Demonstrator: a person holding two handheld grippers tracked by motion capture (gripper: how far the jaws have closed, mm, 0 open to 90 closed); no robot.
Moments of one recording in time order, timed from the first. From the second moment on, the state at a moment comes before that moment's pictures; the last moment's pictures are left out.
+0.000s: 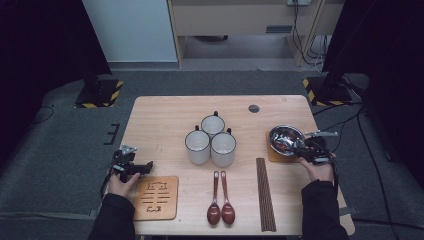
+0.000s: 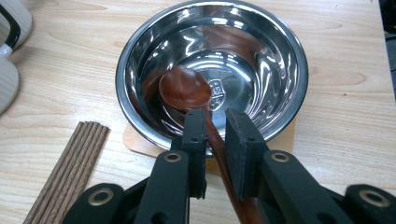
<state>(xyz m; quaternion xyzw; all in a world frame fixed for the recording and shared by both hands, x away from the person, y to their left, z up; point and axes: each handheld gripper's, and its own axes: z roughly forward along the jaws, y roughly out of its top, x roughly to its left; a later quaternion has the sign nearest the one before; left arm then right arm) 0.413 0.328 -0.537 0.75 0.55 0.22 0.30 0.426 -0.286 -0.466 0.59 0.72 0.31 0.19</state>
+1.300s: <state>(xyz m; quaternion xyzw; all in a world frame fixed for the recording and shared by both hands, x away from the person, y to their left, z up) 0.413 0.328 -0.537 0.75 0.55 0.22 0.30 0.427 -0.296 -0.464 0.59 0.72 0.31 0.21</state>
